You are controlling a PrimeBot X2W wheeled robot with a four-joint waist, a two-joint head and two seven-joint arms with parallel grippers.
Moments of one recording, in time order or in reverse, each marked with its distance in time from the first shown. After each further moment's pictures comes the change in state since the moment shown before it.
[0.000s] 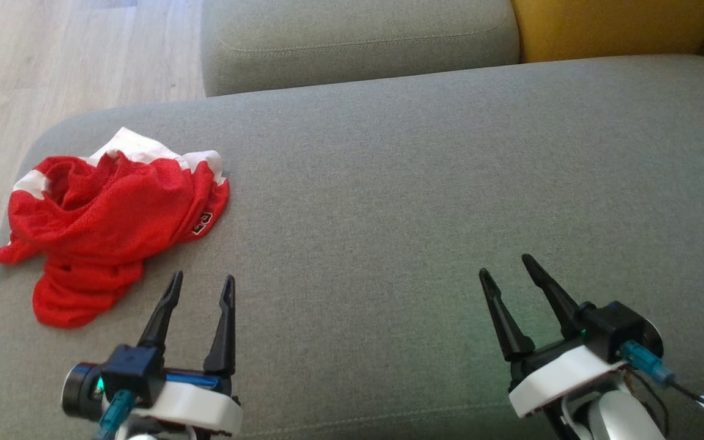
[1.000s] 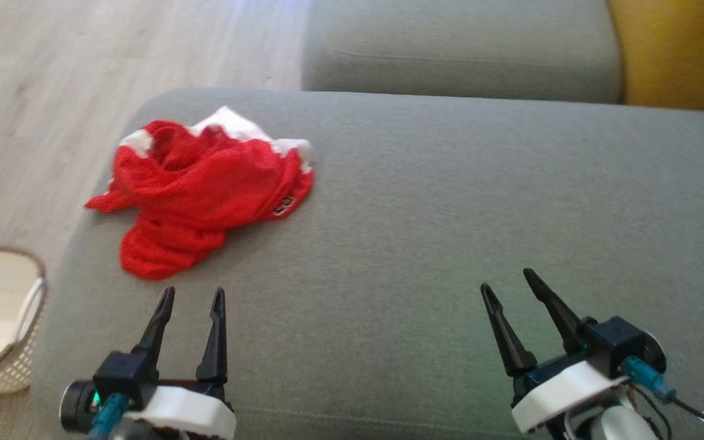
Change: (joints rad) left arm 0.005 -0.029 0.050 0.074 -0.011 -0.025 0.000; right arm 0.039 -0.002 -0.001 -0.021 -0.014 0.000 -0.002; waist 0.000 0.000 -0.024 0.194
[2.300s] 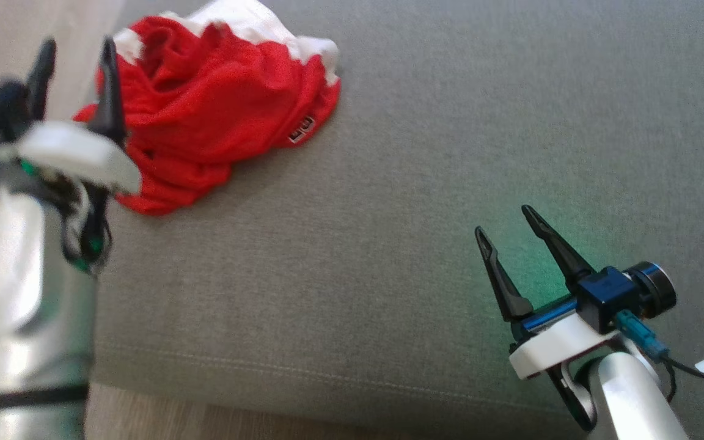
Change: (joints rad) left arm -0.660 0.116 0.103 0.274 -0.075 -0.036 0.136; right arm -0.122 -0.004 -0.006 -0.050 -0.153 0.000 0.000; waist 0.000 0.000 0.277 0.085
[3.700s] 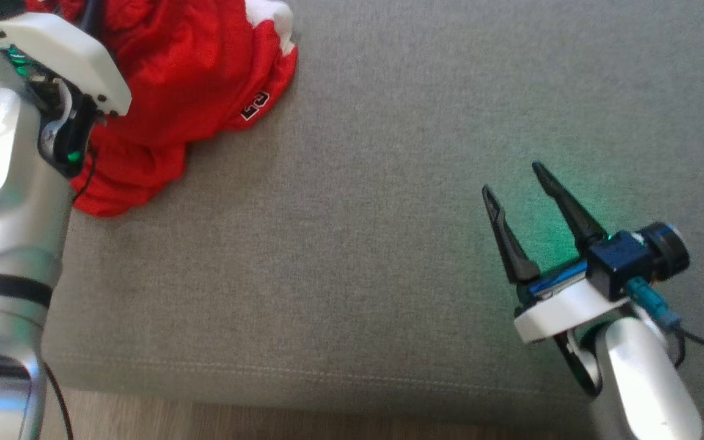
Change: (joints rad) left arm -0.453 0.109 -0.331 0.522 -0.297 -0.078 0.047; right arm -0.098 -0.009 -0.013 -0.007 -0.013 0.000 0.000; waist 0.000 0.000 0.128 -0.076
